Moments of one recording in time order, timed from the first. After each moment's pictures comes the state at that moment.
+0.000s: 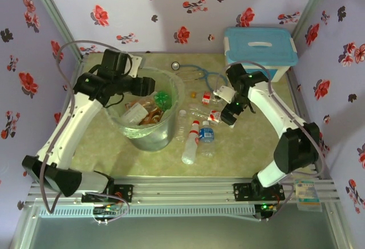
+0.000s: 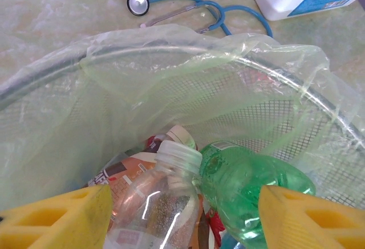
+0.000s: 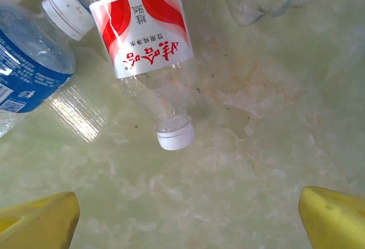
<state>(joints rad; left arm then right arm) -0.45 1.35 1.57 -0.99 0.13 -0.18 0.35 1.58 1.39 -1.21 0.02 -0.62</state>
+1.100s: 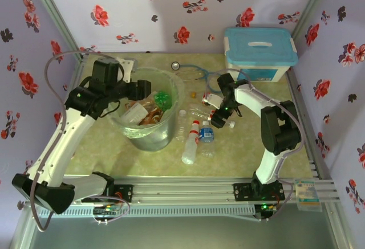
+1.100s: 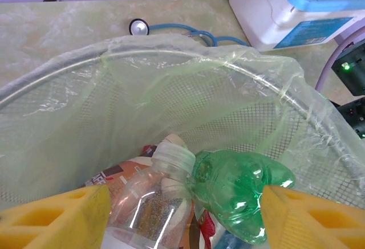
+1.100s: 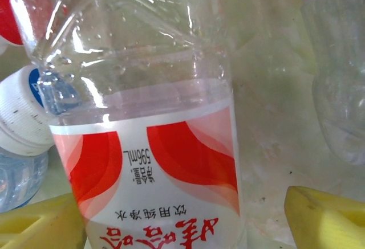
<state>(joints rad) -0.44 1.20 1.42 -0.85 0.13 -0.23 0.35 1.81 1.26 -0.88 -0.15 -0.69</state>
